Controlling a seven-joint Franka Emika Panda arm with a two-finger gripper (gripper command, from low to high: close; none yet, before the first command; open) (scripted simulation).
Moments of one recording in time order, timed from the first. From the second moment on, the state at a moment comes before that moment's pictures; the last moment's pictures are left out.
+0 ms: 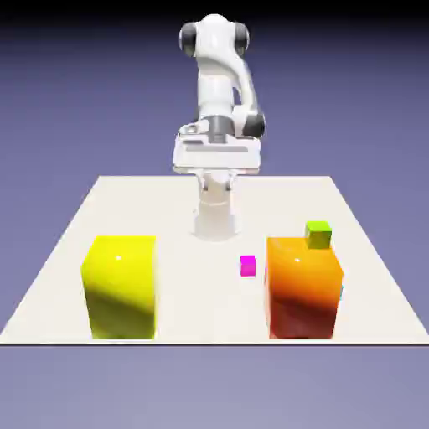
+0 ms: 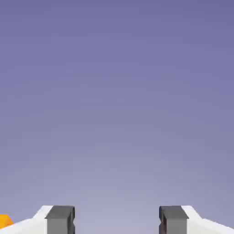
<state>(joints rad) -0.02 -0.55 -0.02 -2.79 0.00 3.02 0.75</state>
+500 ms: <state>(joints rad) 0.30 -0.12 0.41 -2.43 -0.65 2.57 0.42</state>
